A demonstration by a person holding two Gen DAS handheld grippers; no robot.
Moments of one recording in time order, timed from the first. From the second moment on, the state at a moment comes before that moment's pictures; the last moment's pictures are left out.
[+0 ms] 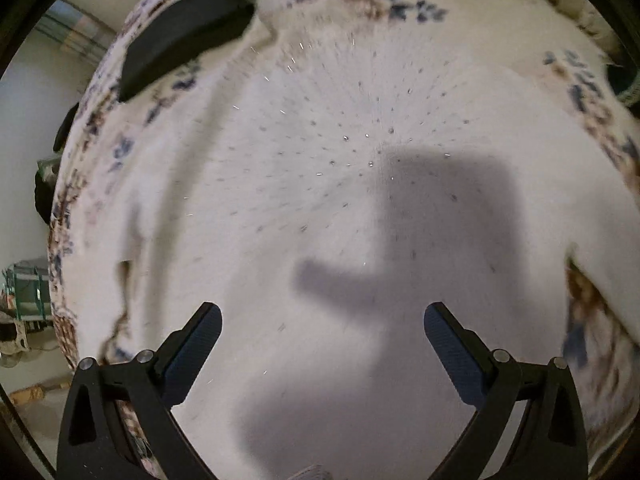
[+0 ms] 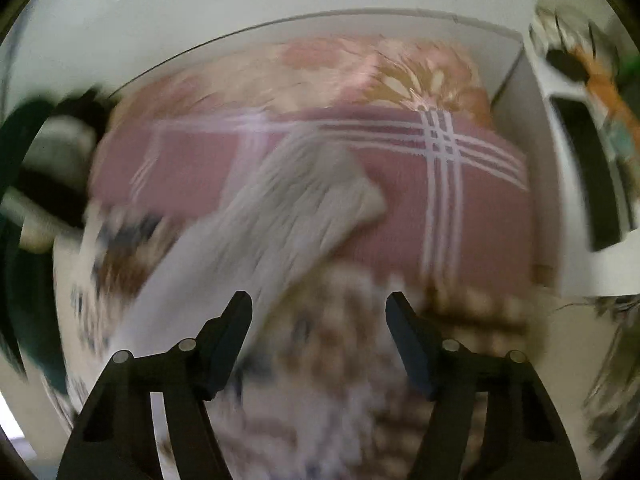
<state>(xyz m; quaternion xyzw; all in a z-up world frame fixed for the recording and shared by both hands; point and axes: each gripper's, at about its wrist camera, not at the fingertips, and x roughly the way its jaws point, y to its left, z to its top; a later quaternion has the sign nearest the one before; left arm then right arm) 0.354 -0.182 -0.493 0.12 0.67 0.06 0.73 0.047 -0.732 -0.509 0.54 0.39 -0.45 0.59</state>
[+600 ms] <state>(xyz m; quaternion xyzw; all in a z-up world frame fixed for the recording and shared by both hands) 0.368 -0.118 -0.501 0.05 0.64 0.05 0.77 0.200 -0.631 -0.383 0.35 0.37 -0.39 0.77</state>
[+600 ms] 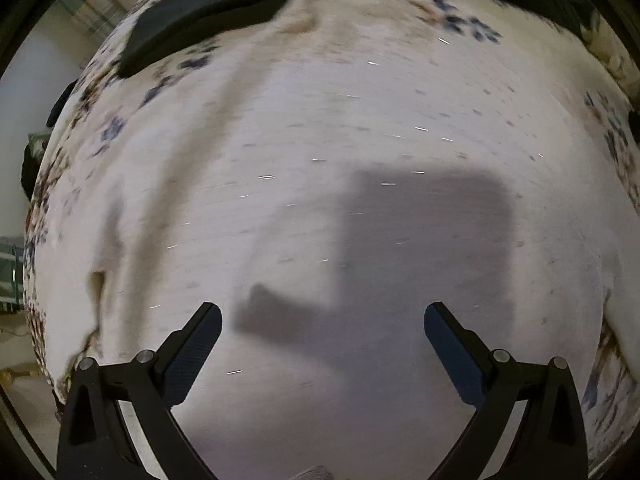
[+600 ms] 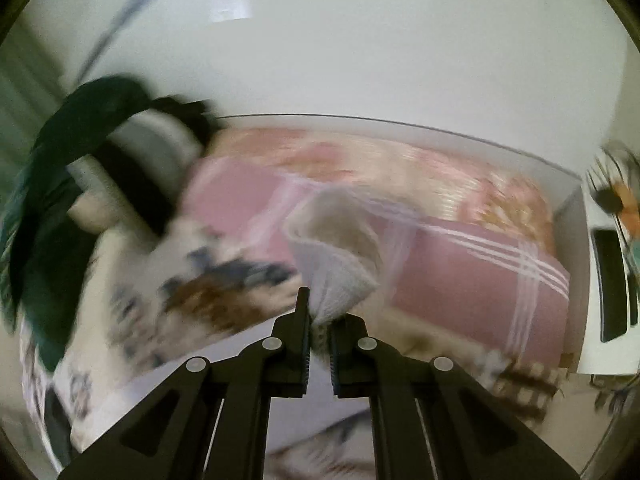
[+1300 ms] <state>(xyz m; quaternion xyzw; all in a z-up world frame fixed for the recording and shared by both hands) 0.308 0.167 -0.491 -0.04 0.61 0.21 0.76 0.456 -0.040 -0.486 0.05 0.53 -0.02 0.85</state>
